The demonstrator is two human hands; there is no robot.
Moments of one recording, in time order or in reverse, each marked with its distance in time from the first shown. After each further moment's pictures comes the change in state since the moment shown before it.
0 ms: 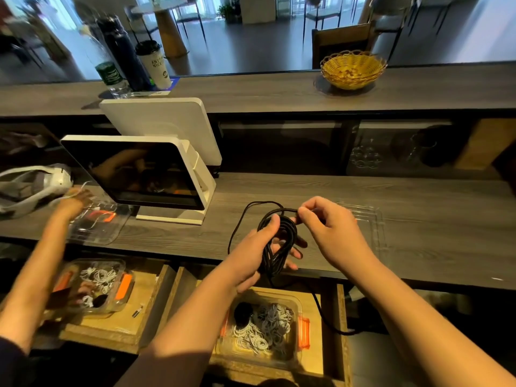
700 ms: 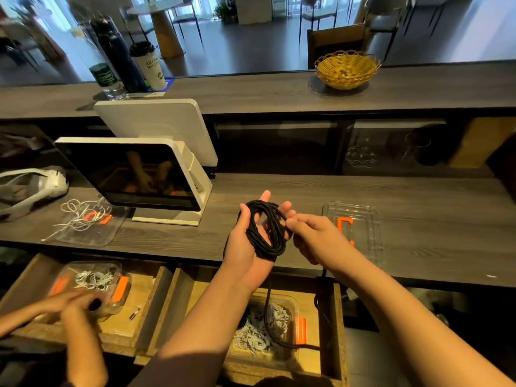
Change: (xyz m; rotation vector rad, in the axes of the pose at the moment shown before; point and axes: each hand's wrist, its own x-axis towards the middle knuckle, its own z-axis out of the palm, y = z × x) left_hand 0.011 0.003 0.016 -0.744 0.196 0.096; right_hand -0.002 0.007 0.007 0.375 -0.310 0.208
